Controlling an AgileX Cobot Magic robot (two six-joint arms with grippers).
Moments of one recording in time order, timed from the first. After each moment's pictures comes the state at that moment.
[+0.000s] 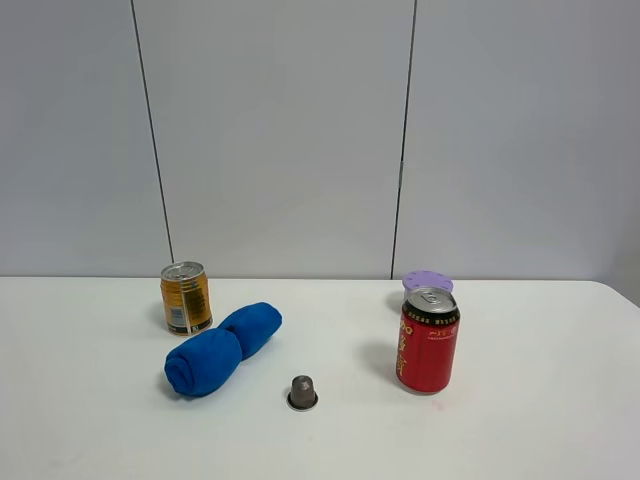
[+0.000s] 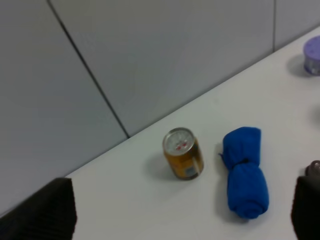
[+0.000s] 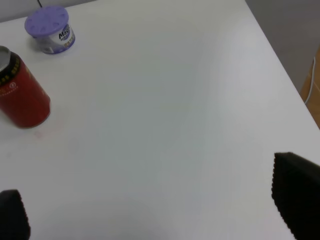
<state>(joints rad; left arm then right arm) 0.13 0.81 -1.10 -0.51 0.92 0.83 0.04 0.00 -0.51 -0.07 1.07 0.10</state>
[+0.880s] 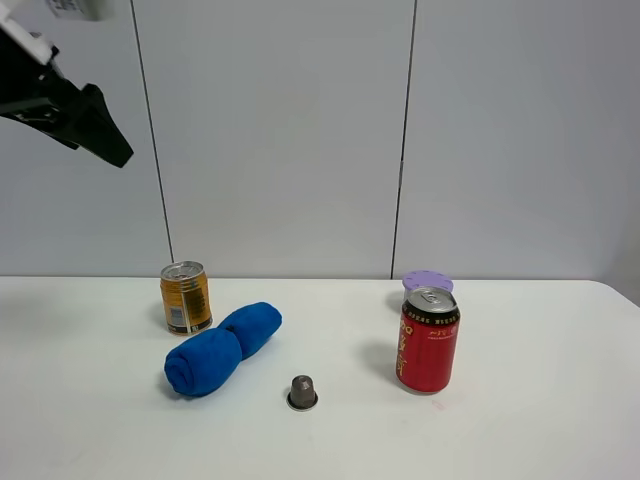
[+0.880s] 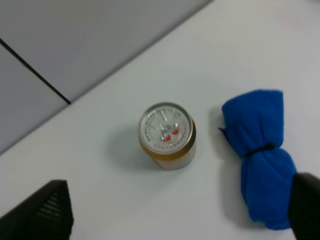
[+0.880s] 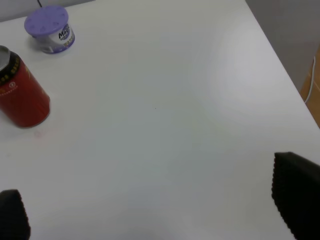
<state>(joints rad) -0.06 1.59 -1.38 -0.39 0.78 0.78 0.04 0.00 -0.51 -0.07 1.07 0.10</state>
